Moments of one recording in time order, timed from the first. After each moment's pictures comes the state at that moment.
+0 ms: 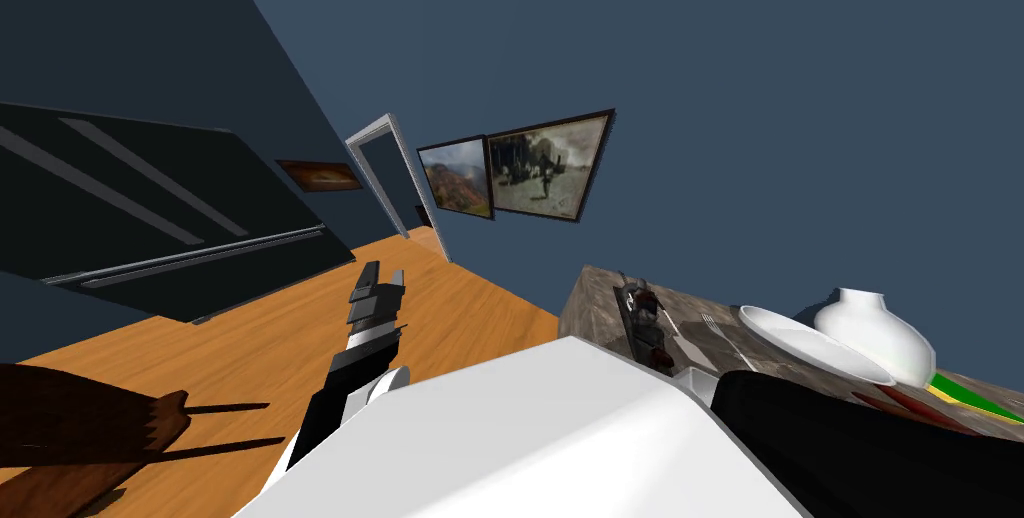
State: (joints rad) left arm 0.54 0.01 0.03 -2.25 0.10 -0.39 -0.12; right arm 1.27 -1.47 0.06 -1.07 0.20 -0.46 1.08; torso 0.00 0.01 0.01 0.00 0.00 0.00
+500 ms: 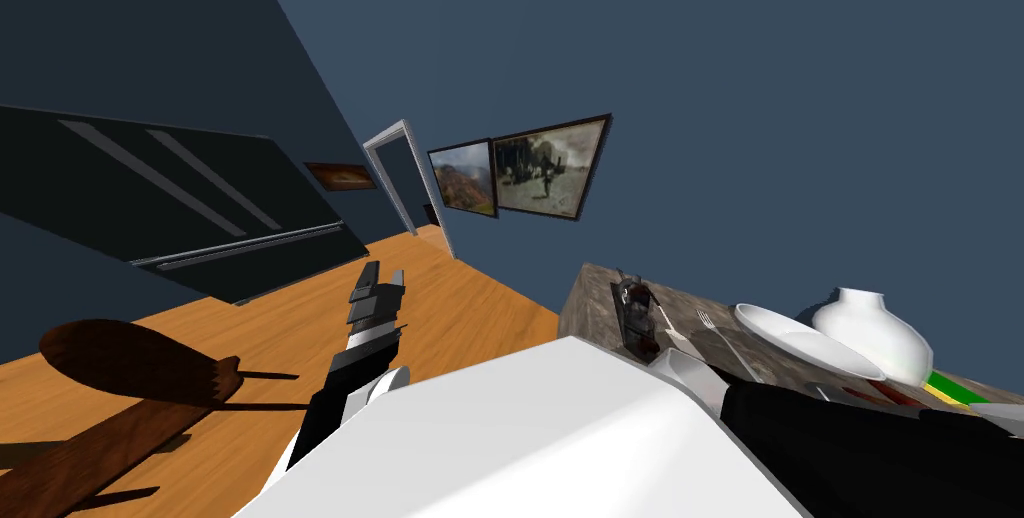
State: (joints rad) left arm 0.54 0.01 0.03 -2.25 0.10 -0.39 -0.12; right arm 1.42 -1.53 -0.04 -1.23 0.20 -0.36 0.98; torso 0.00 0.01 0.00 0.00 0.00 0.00
